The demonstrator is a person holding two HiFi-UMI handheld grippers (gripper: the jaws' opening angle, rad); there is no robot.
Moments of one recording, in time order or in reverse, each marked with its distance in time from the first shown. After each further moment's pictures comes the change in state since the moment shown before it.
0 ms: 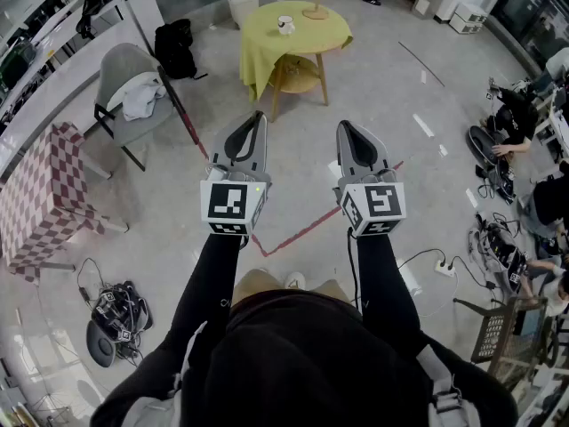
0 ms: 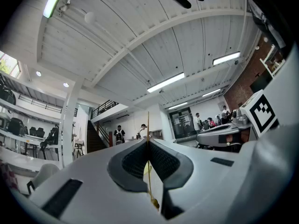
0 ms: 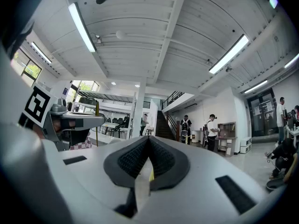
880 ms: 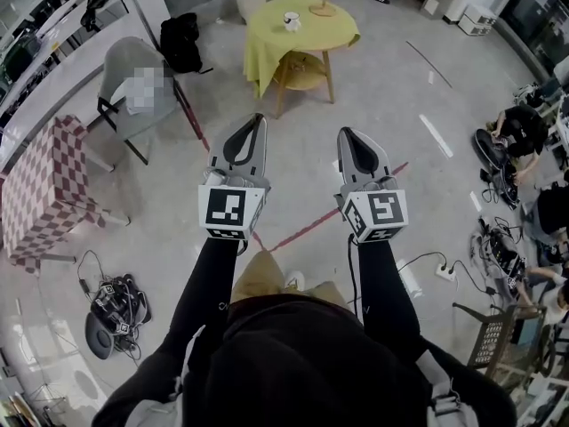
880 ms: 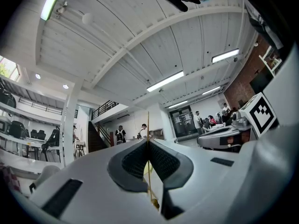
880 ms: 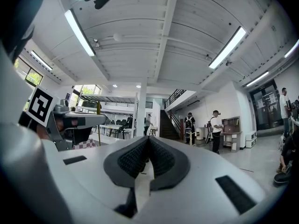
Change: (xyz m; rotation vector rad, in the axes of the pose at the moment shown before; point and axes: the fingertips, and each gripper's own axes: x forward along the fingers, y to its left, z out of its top) left arm 0.001 -0.008 -0.003 0.023 0.009 0.008; right arm -0.004 -0.007 -0.016 0.055 0.002 0.046
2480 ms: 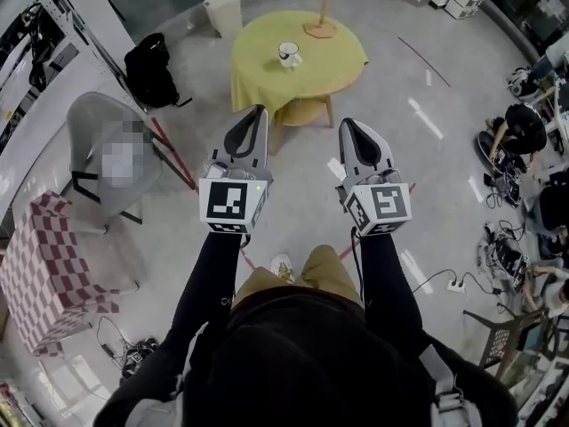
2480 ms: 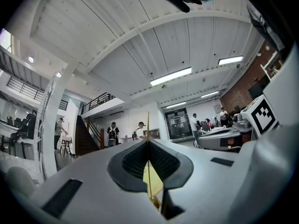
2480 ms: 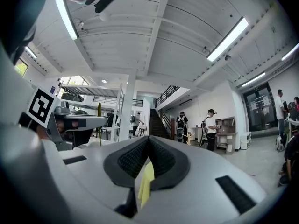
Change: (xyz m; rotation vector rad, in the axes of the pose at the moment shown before) left arm 0.279 0.183 -0.084 -0.063 -0.015 -0.123; right arm 0.307 -0.095 -0.026 -0.007 0.005 -0.125
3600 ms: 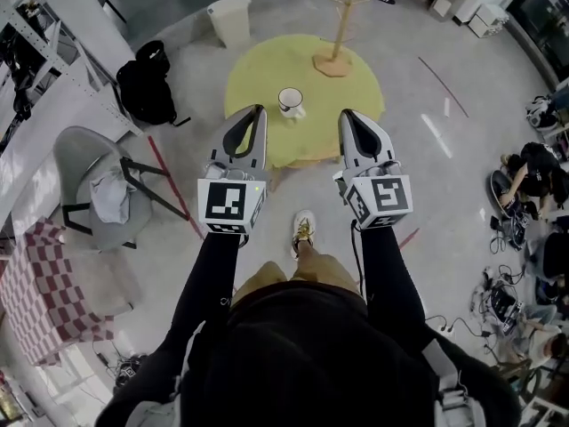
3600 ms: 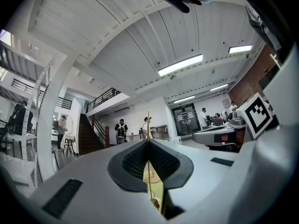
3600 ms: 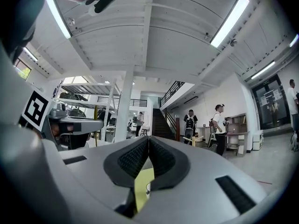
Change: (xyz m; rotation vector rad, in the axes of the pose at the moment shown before) left arm 0.216 0.080 -0.066 0.013 0.036 0.073; right arm 0.224 -0.129 -0.032 -0.004 -0.021 0.098
